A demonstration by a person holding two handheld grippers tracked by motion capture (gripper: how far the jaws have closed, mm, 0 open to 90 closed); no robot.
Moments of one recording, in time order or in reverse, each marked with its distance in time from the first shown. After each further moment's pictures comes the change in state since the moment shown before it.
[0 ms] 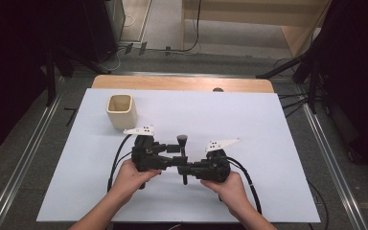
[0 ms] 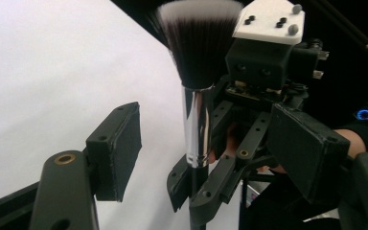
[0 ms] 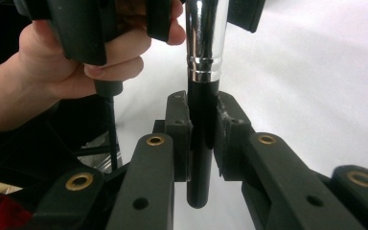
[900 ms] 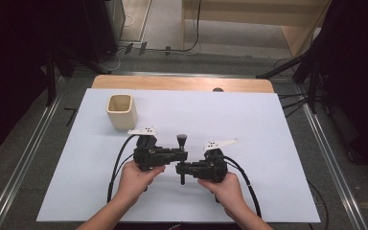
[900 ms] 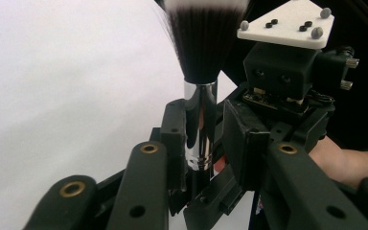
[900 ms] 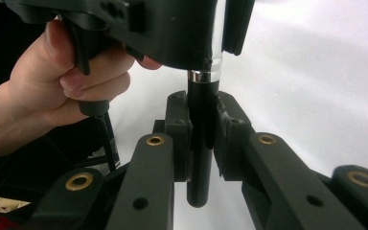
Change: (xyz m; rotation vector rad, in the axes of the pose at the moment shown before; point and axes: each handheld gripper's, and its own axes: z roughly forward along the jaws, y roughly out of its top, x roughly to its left) left arm -0.001 -0.003 0.007 0.019 0.100 -0.083; right arm -0.004 -0.003 0.009 -0.006 -0.003 0.086
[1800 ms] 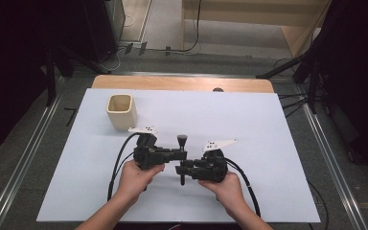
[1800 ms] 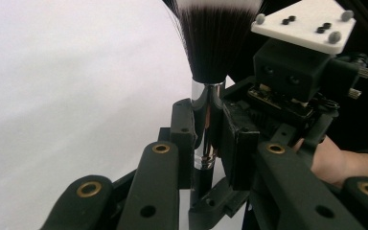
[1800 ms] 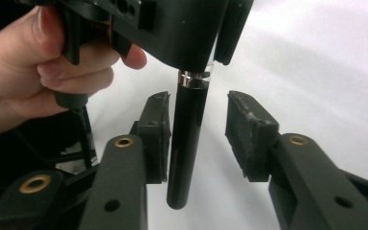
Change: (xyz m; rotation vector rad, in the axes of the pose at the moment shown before) left arm 0.003 0.002 0.000 0.024 -0.010 -0.041; right arm 0.003 0.001 0.000 0.002 -0.082 -0.079
